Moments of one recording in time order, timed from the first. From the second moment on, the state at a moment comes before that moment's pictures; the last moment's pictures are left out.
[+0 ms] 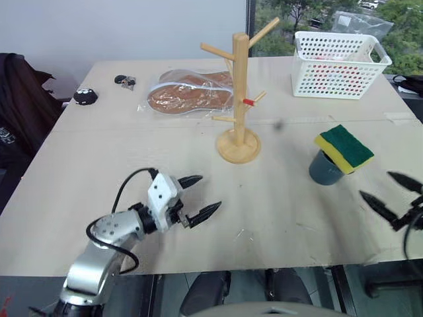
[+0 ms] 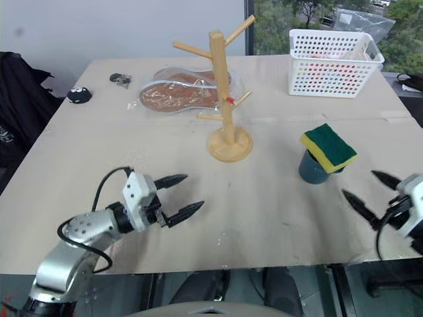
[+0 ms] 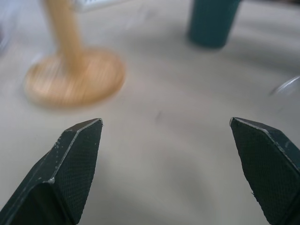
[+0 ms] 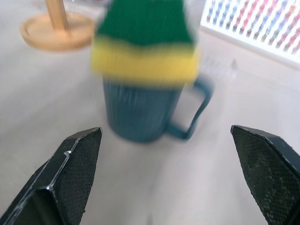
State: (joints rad) left arm 0.04 0.63 0.05 -0.52 -0.52 0.36 -0.83; right arm 0.34 -0.85 -0.64 -0.44 0.71 0.41 0.78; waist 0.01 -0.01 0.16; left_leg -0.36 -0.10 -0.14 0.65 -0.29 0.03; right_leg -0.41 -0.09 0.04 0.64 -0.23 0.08
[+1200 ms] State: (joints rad) left arm -0.24 0.77 0.04 -0.72 -0.74 0.68 -0.73; right arm -0.29 -0.99 -0.29 -0.36 0.77 0.98 0.55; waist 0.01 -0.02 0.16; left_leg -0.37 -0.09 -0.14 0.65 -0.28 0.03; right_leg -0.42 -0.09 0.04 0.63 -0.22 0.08
